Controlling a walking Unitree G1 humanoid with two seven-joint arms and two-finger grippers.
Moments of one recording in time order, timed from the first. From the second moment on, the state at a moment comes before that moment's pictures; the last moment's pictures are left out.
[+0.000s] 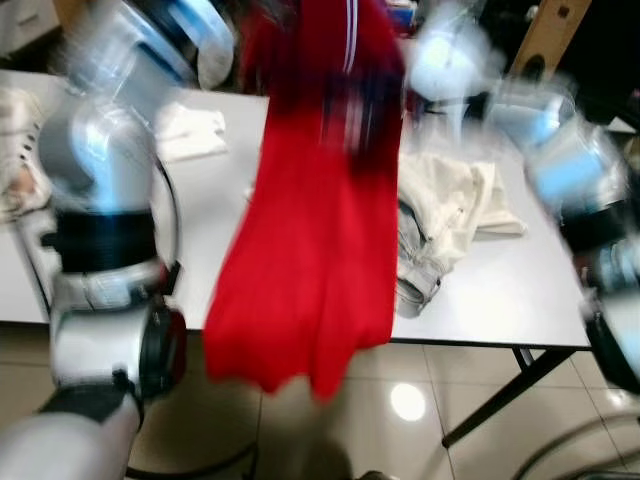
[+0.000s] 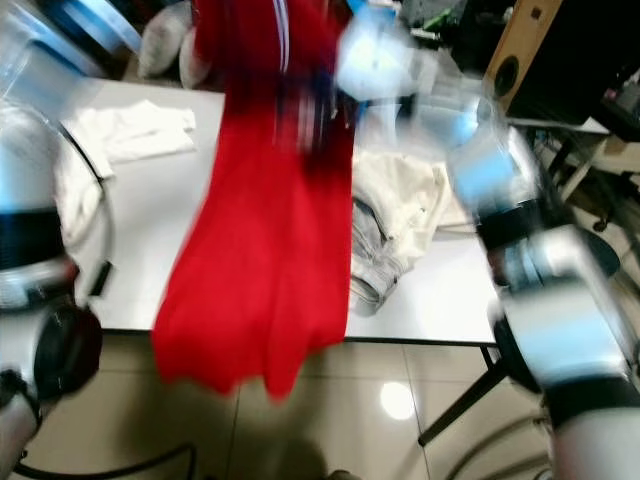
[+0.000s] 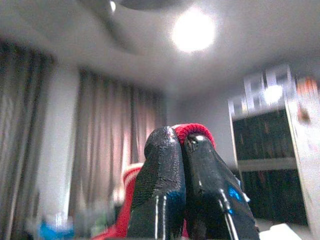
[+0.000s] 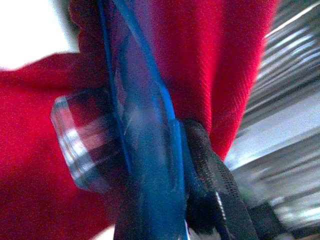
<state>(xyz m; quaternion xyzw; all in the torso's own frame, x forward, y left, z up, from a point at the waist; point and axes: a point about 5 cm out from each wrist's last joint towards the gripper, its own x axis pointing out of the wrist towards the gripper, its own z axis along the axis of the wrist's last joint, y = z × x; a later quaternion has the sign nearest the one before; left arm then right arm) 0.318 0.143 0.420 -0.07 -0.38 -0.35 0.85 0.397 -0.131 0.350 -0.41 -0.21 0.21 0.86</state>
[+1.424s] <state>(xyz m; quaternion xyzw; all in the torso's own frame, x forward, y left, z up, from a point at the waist) 0.379 0.181 0.178 0.14 0.03 -0.17 0.97 0.280 -0.186 0.199 -0.33 -0.01 0.53 0.78</state>
